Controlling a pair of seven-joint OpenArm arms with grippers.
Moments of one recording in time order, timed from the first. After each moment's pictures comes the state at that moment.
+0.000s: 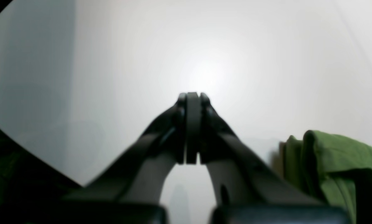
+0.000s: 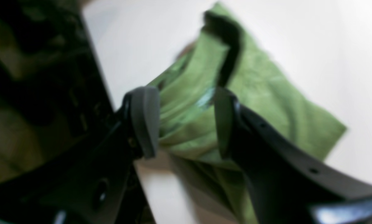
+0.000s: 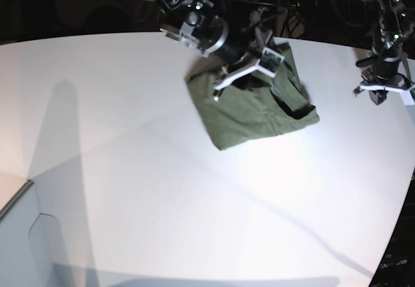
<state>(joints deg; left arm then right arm) 19.5 -10.4 -28.5 89.7 -31.7 -1.6 21.8 -15.0 -1.9 -34.3 96.8 -22.7 25.9 -22.7</state>
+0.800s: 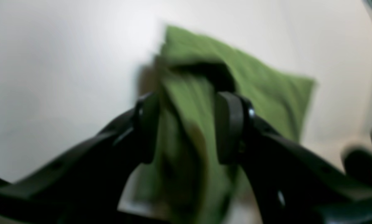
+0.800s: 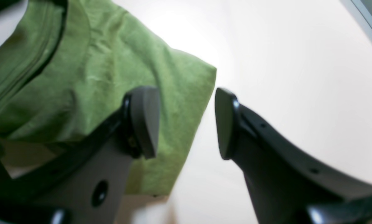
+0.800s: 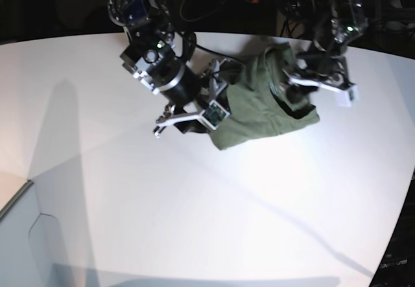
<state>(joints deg) 22.7 4.1 -16.8 102.1 -31.5 -1.4 37.8 -11.4 -1.9 -18.9 97.8 -23.0 25.9 -23.1</state>
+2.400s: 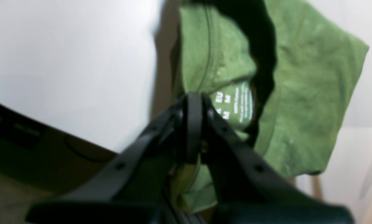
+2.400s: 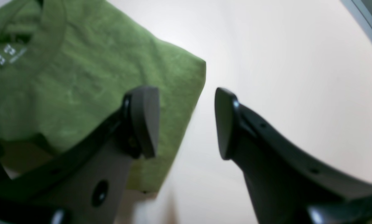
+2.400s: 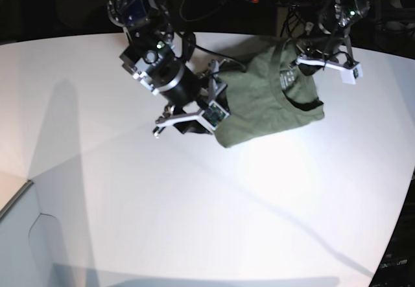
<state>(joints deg) 26.0 4.3 -21.8 99.2 -31.7 -1.8 37.9 -11.2 -1.7 -18.9 97.7 -23.0 25.9 -23.3</state>
